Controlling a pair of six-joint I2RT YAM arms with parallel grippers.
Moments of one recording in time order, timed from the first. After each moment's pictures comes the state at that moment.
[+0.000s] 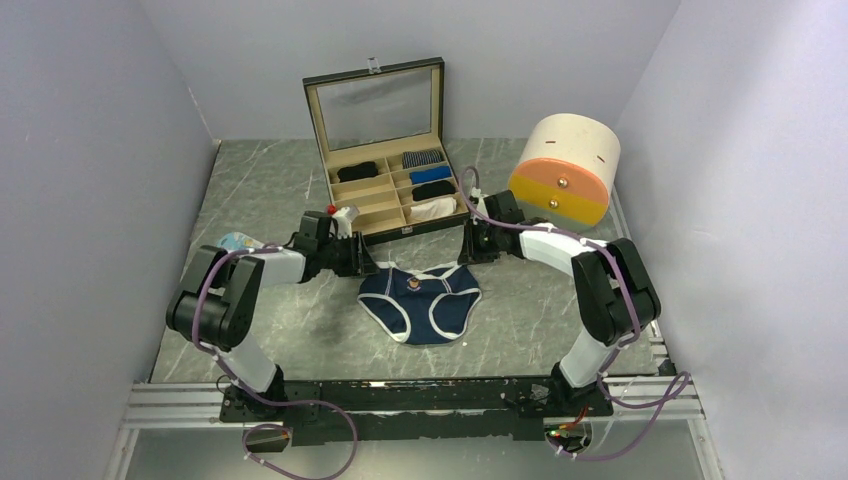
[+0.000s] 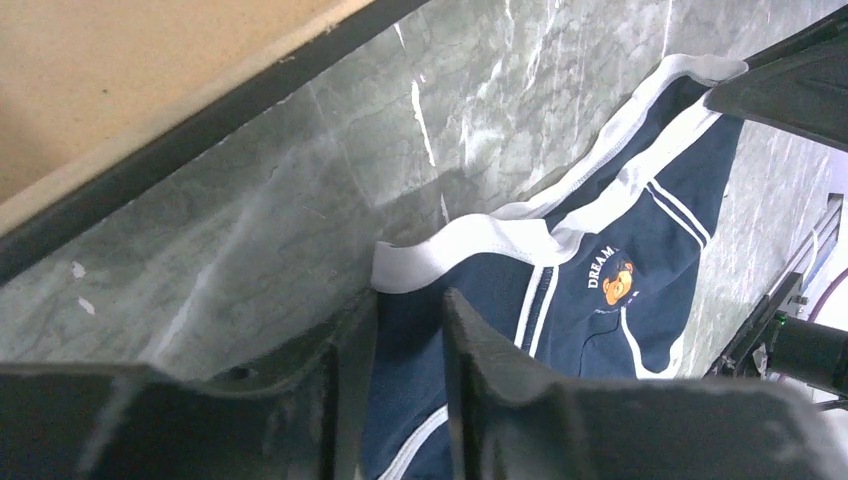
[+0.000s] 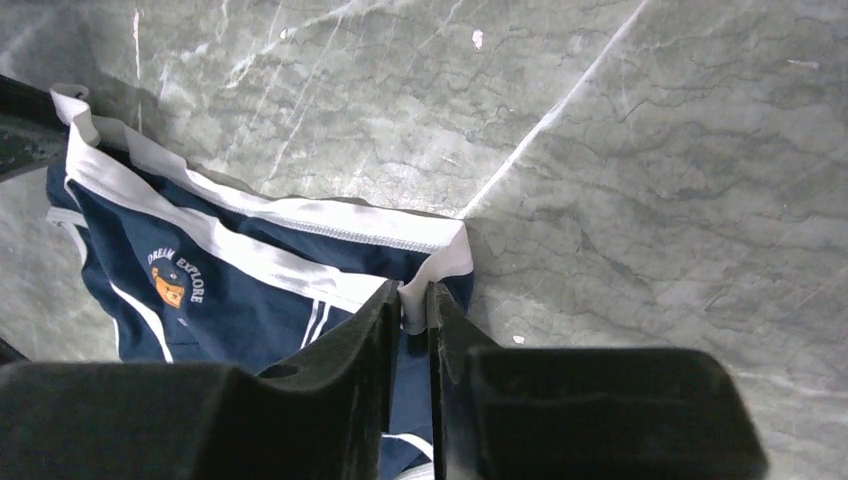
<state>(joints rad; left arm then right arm) -0.29 1.66 0.69 0.16 0.52 -0.40 0.39 1.68 0.95 -0.22 -0.31 0.30</state>
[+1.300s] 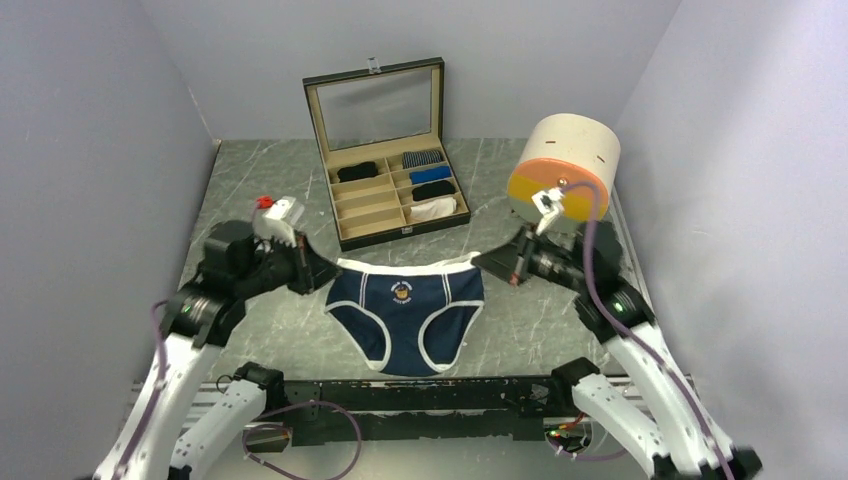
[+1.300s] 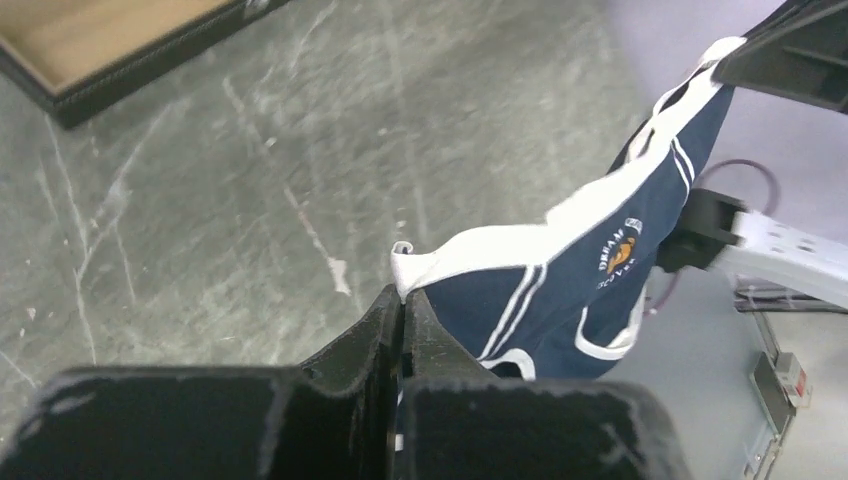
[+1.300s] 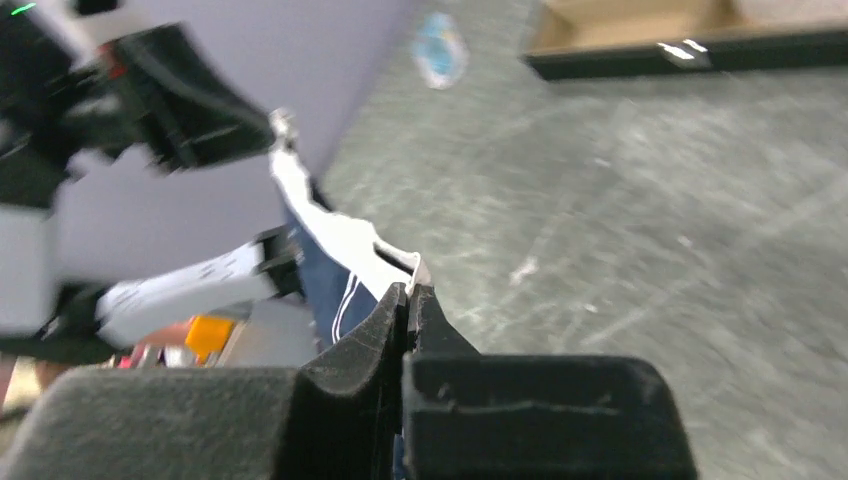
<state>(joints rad) -0.30 0.68 0.97 -0.73 0.53 -0.35 0.37 0.66 0.80 -0.31 -0.67 0.65</state>
